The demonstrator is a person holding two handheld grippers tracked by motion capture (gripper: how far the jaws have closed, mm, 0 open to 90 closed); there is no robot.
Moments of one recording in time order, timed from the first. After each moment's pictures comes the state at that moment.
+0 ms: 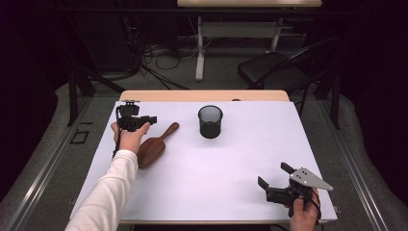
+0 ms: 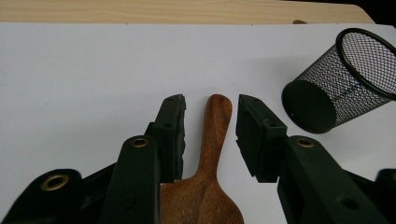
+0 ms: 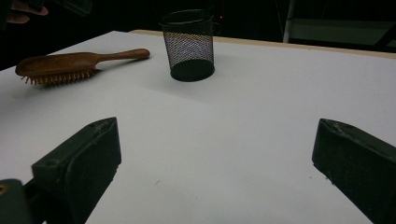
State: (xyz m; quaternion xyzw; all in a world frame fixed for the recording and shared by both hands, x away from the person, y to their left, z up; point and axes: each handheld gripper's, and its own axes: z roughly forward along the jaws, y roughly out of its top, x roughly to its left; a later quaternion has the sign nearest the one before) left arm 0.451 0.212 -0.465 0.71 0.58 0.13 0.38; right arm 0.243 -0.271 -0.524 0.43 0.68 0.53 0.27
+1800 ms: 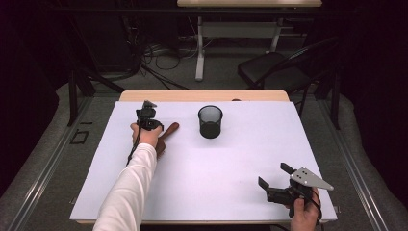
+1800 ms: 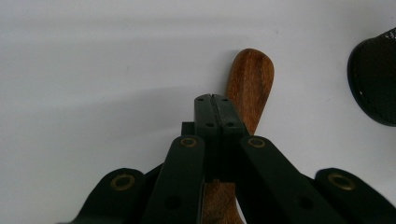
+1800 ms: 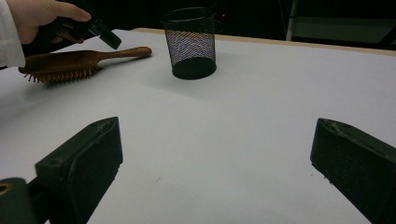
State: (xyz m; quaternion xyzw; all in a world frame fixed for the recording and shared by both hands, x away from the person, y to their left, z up) left arm 0.496 0.179 -0.517 0.72 0.63 0.06 0.27; right arm 0.244 -0.273 -0.525 0.43 0.69 0.52 0.26
